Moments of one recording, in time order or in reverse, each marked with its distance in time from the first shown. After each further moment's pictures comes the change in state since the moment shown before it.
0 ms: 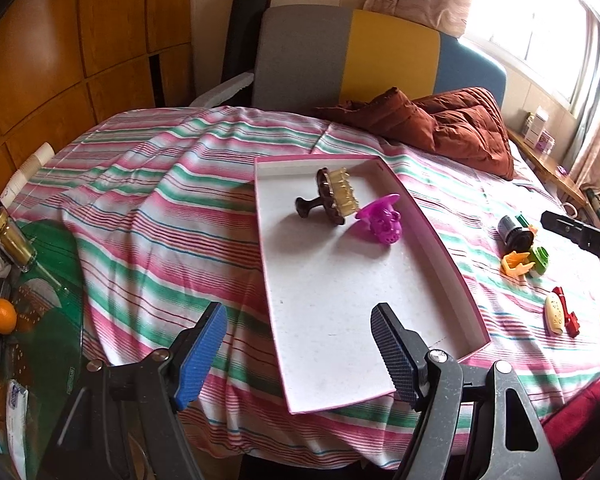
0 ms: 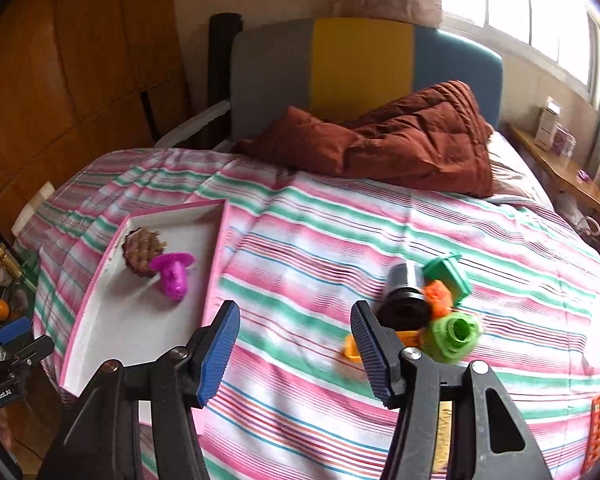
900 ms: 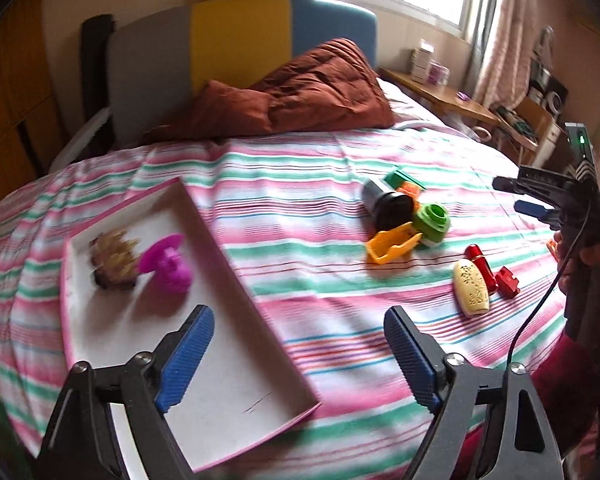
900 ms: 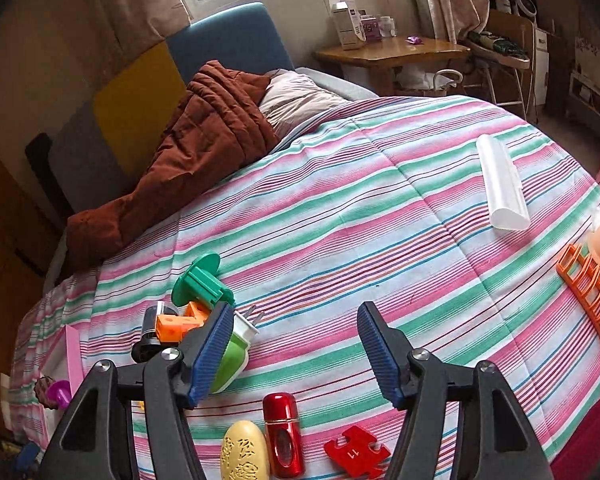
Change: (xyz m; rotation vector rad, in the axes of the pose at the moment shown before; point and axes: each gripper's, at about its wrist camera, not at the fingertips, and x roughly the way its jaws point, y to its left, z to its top) left arm 0.035 -0.173 0.033 0.347 0.055 -0.265; right arm -0.009 -0.224 -0.049 0.642 -0.029 -0.204
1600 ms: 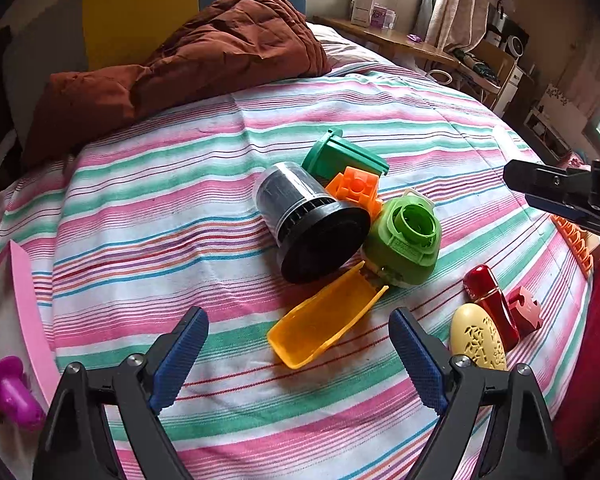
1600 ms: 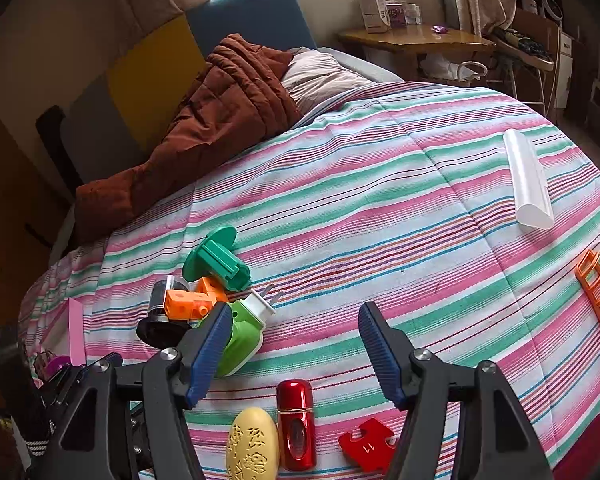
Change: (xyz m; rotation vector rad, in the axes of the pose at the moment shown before) left arm 0.144 -0.073 0.059 0.147 0.153 -0.154; right arm 0.013 0.014 -0.005 -0.069 0.070 0.016
